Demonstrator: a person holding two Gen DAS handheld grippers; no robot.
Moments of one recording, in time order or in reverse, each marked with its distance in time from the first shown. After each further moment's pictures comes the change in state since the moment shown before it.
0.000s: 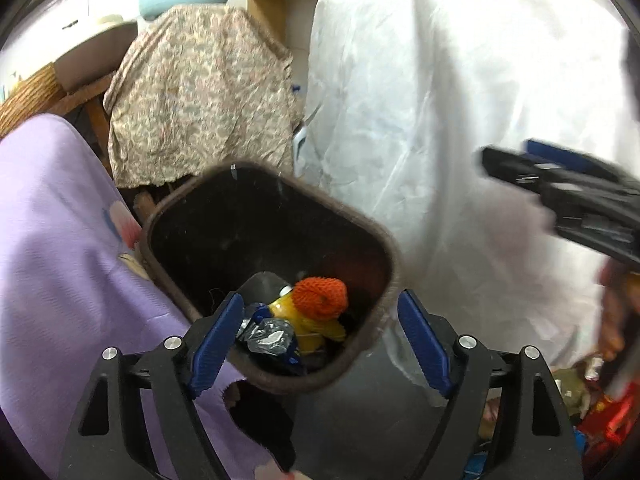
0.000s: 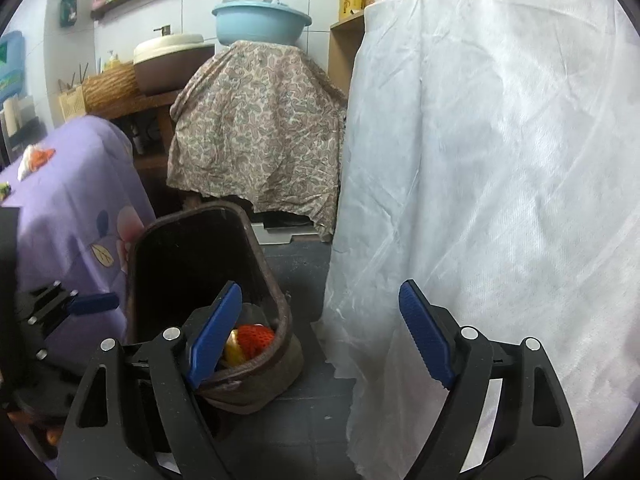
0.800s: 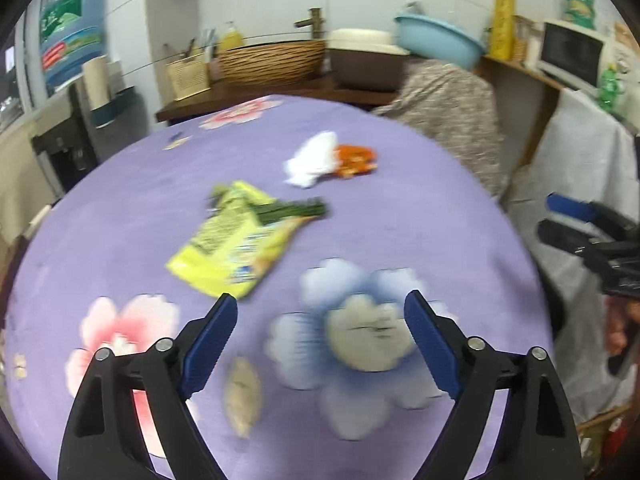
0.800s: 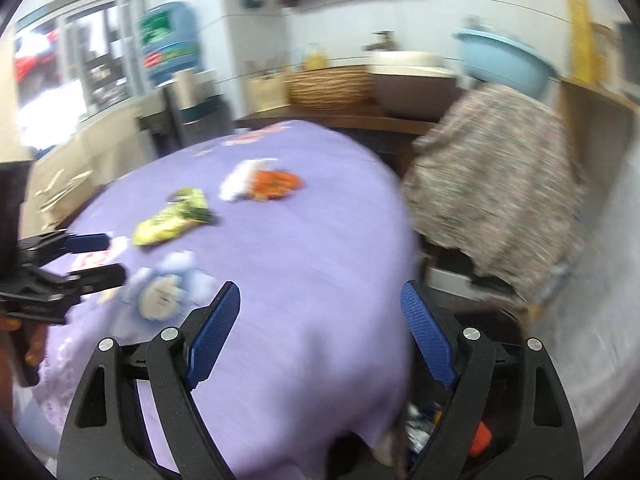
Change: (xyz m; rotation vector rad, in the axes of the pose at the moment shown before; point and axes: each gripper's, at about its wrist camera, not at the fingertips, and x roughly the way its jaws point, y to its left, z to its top) left arm -0.208 0.267 -0.062 -0.374 -0.055 0.482; right arm -0.021 0.290 0.101 -0.334 0.003 0.660
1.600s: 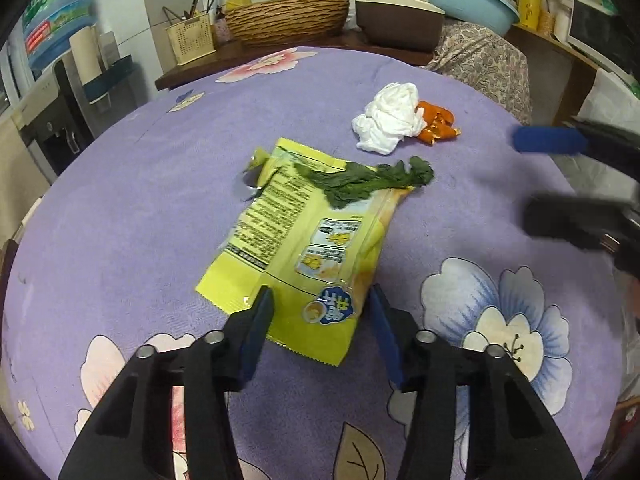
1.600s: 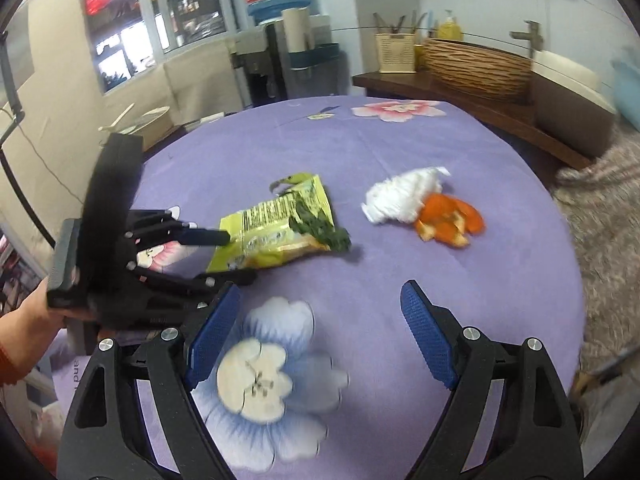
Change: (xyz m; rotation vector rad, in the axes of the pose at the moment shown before) left arm 0.063 0.064 0.009 0.024 0.129 -0.012; right arm 0.119 0.103 0.073 -0.231 0.172 0.252
